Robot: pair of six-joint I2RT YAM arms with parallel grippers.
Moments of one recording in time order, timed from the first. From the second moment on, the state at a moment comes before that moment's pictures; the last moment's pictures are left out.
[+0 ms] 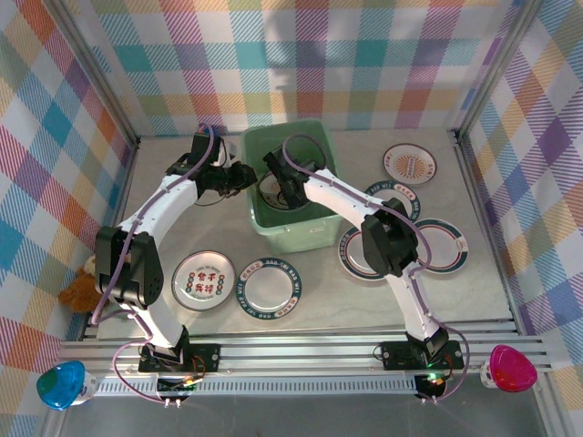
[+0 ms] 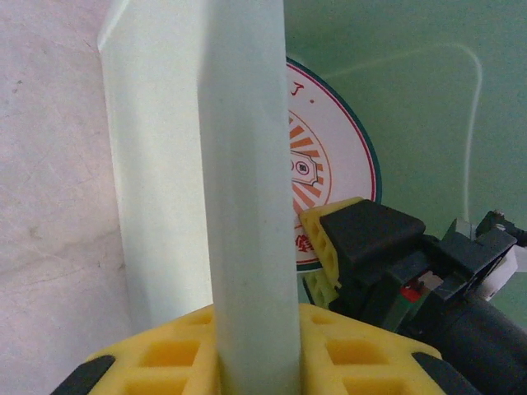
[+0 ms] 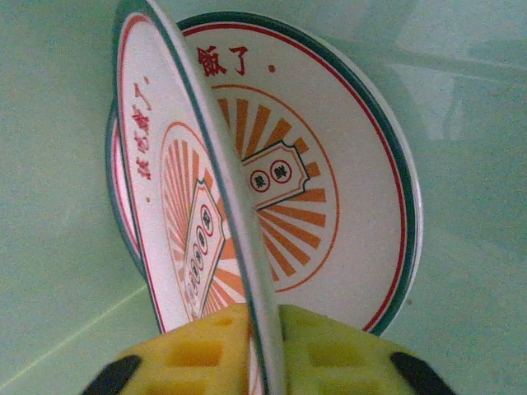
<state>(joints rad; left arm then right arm) -0.23 1.71 1.39 -0.53 0.44 -0.62 0.73 2.25 1.99 -0.80 0.33 1.82</state>
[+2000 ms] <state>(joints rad) -0.28 1.77 1.56 -0.71 0.33 -0.62 0.63 2.27 2.07 -0.98 0.17 1.81</state>
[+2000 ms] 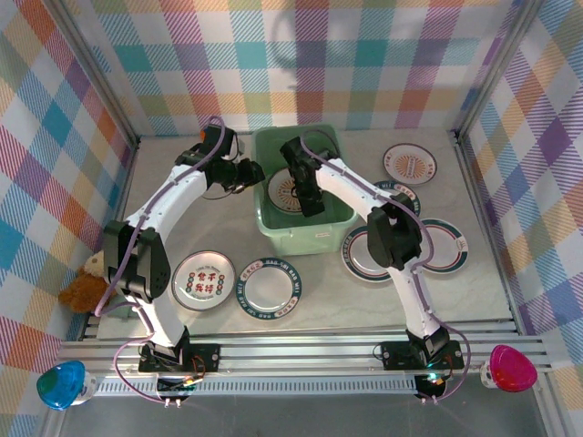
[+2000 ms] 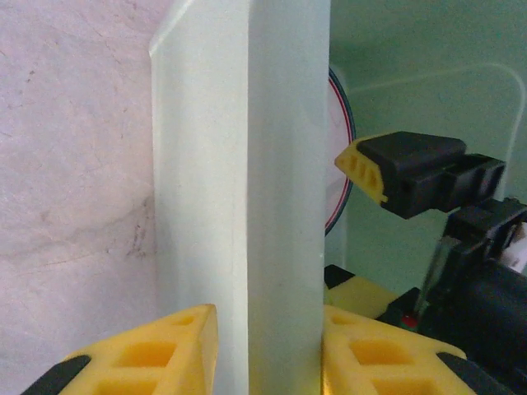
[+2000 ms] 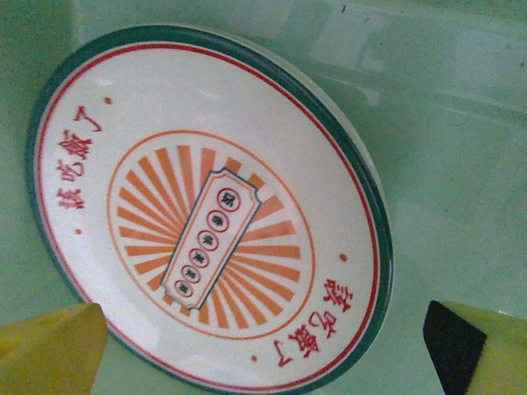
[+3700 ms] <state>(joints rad) 0.16 1.01 0.80 -1.08 0.16 -0.74 0.58 1.70 1.50 -0.35 -0.44 1.06</state>
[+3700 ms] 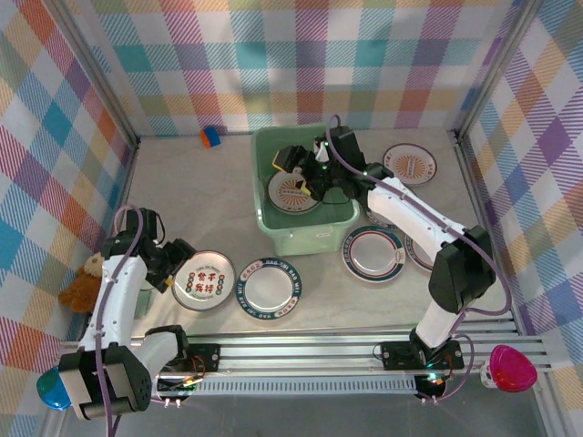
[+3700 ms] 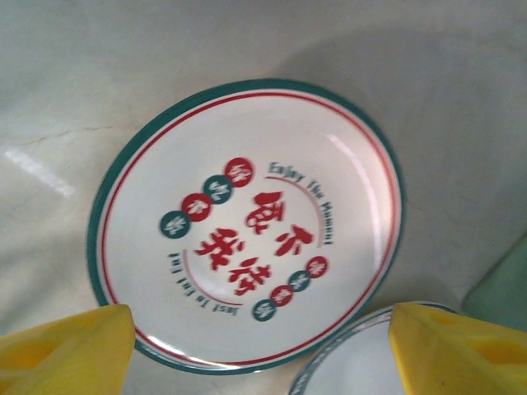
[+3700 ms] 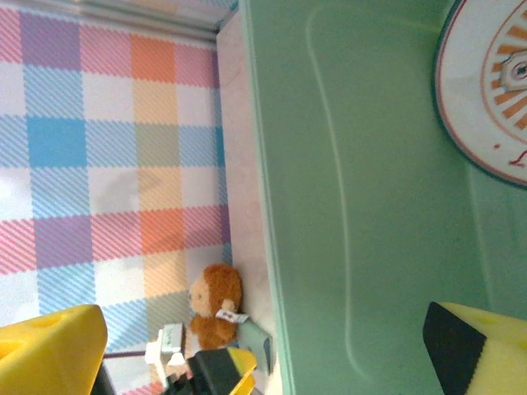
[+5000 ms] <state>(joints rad) 0.14 1.04 0.55 -0.95 0.12 -0.96 0.52 1.70 1.38 -0.27 -0.68 1.05</state>
